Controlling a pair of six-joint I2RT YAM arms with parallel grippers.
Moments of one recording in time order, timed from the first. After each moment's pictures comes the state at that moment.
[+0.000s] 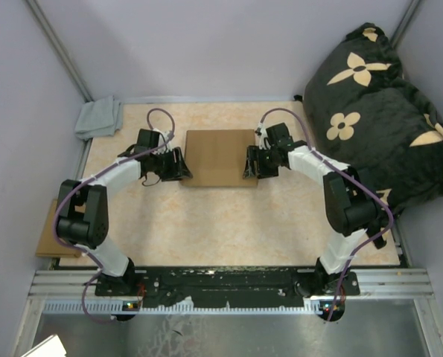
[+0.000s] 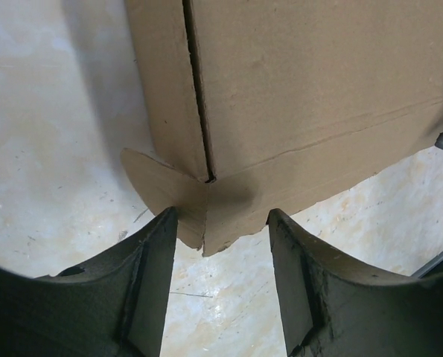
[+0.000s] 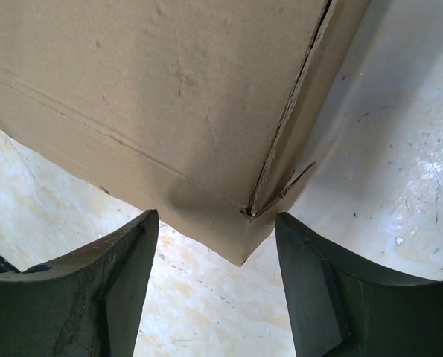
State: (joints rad) left arm -0.24 1.66 1.04 -0.29 0.39 -0.37; right arm 0.37 1.78 1.20 -0.40 -0.35 0.30
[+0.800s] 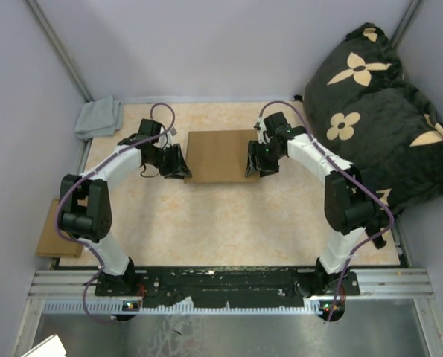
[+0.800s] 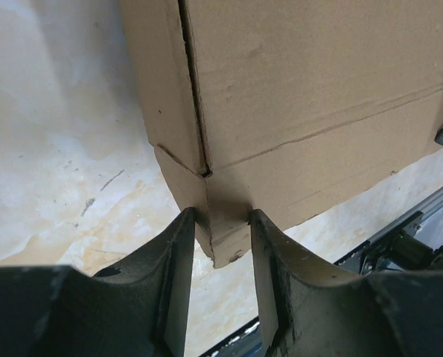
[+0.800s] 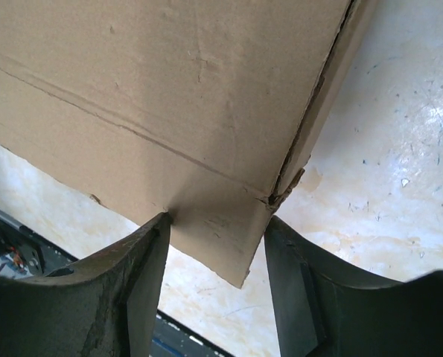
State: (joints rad) left arm -0.24 1.73 1.21 -0.54 0.47 -0.39; right arm 0.39 1.80 1.38 -0.70 -0.34 0.31
